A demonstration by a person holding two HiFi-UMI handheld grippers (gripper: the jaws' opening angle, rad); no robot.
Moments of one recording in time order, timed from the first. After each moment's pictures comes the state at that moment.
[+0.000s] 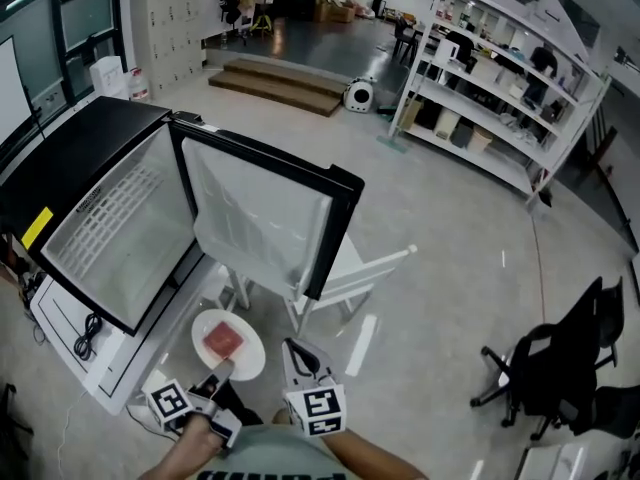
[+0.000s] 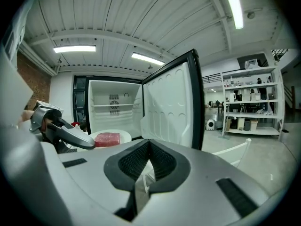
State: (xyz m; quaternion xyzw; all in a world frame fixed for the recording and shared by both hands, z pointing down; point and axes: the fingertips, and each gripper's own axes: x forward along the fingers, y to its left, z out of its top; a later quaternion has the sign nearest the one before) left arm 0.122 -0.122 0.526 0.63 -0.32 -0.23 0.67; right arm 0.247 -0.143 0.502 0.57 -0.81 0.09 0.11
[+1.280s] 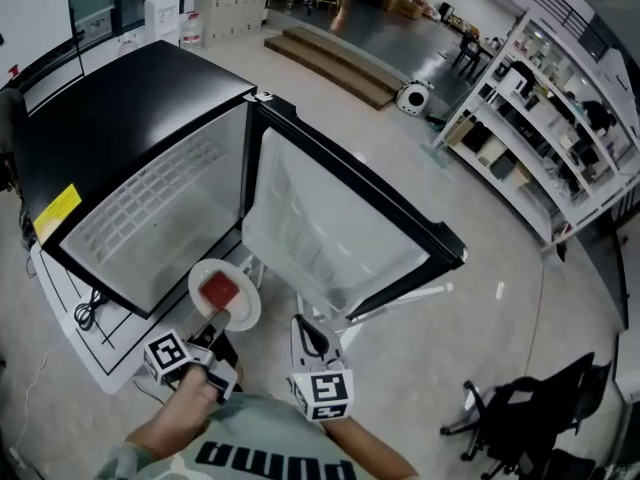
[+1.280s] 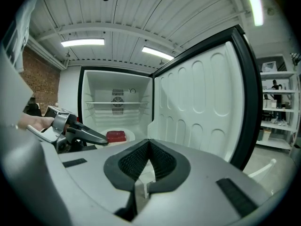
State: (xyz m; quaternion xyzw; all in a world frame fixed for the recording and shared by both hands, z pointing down) left arm 0.031 -0.265 0.541 0.59 -0.38 -0.31 0.64; right arm 0.173 -0.258 0.488 0.52 -0.84 0.07 0.14
